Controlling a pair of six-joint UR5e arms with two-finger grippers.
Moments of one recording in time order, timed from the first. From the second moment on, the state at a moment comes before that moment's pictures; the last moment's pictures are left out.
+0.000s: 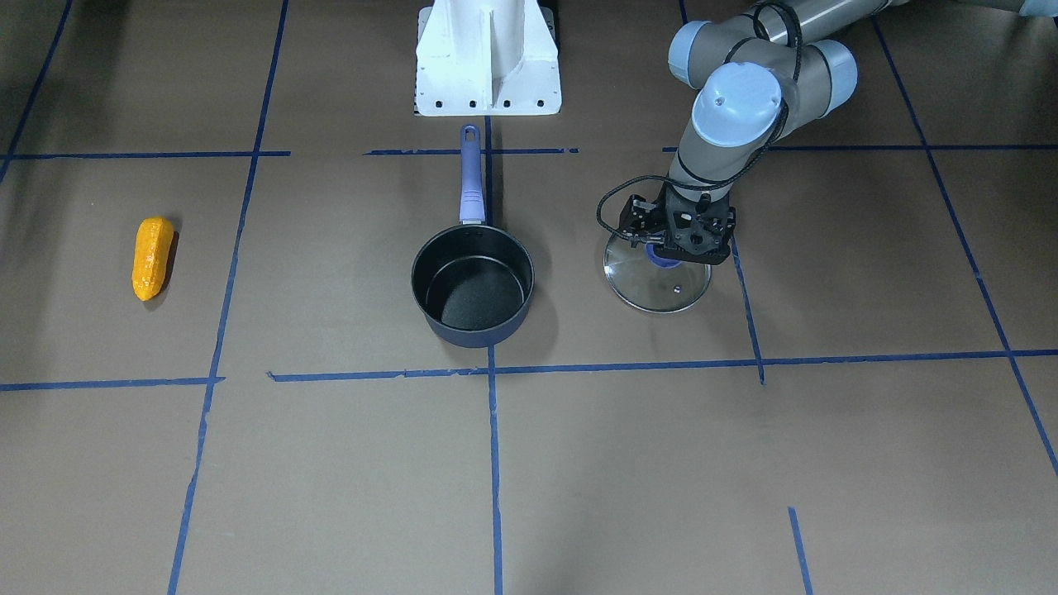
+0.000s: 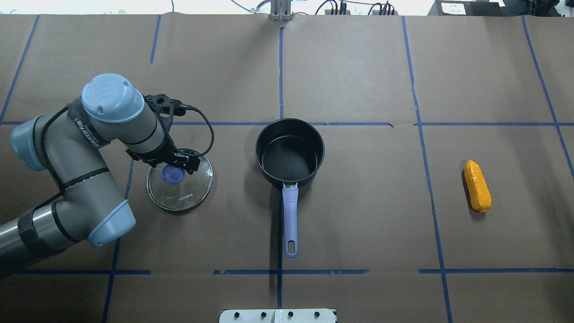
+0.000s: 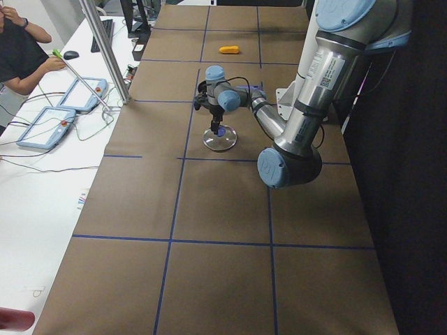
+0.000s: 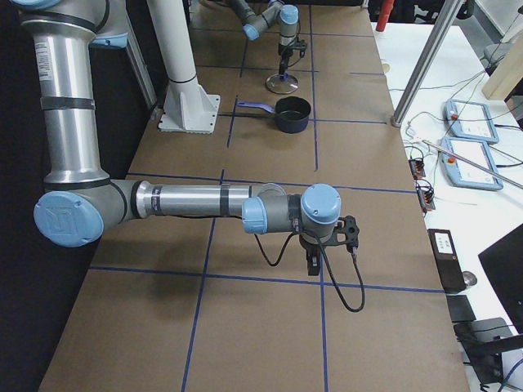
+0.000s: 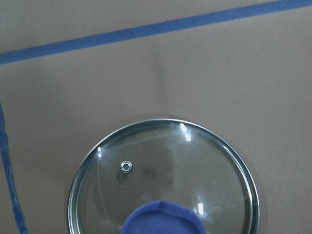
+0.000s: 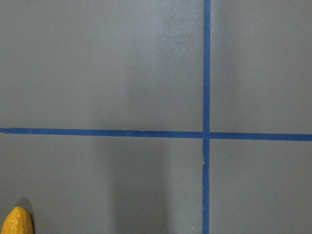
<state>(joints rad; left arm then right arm) -0.67 -2.01 -1.78 -1.61 -2.03 -0.89 1.52 -1.54 1.64 -1.49 2.43 0.17</state>
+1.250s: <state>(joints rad) -0.74 -2.03 -1.93 -1.44 -2.08 -0.89 0.95 -1.65 1.77 -1.02 2.16 0.91</state>
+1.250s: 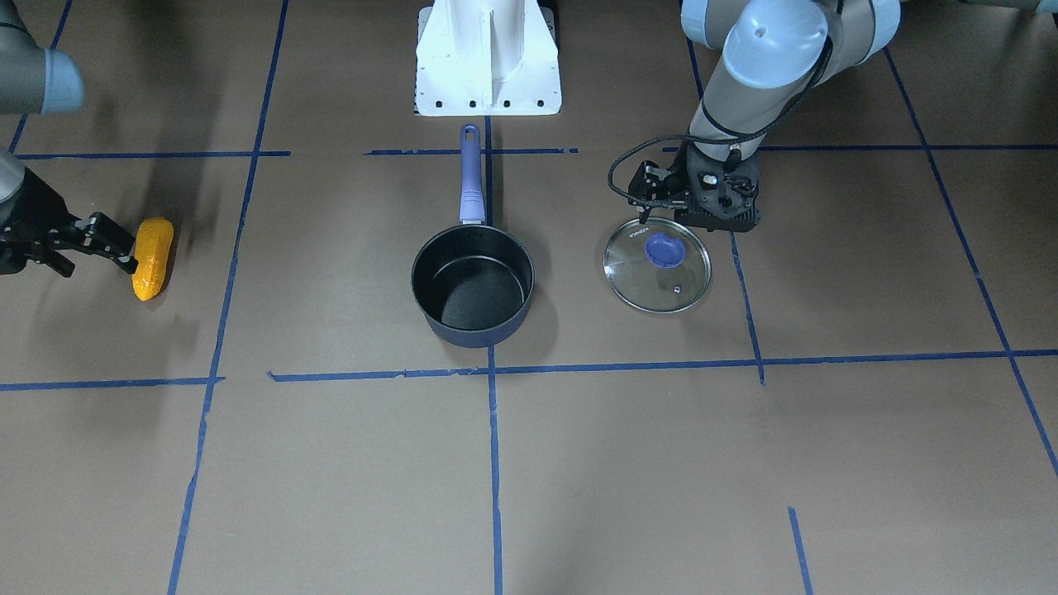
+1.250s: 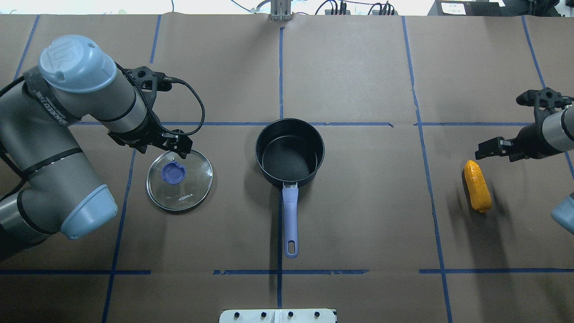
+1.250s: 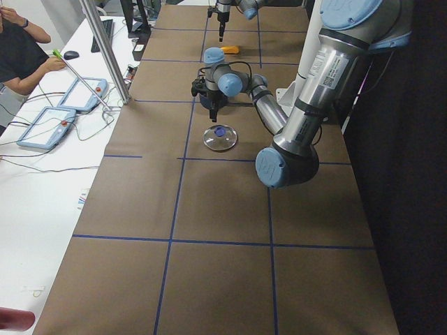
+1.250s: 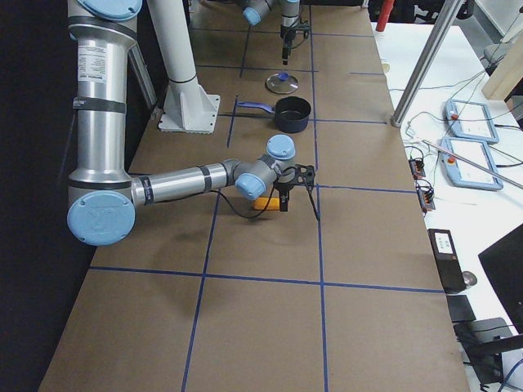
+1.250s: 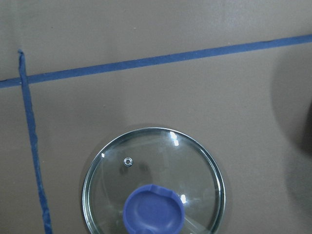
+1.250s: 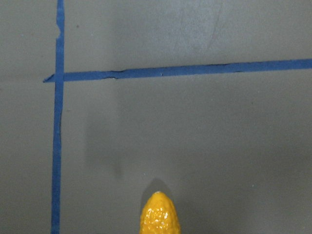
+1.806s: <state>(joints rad) -0.77 -2.03 -1.98 -1.41 -2.08 -0.89 0.84 -1.67 1.77 -1.02 2.13 0.91</state>
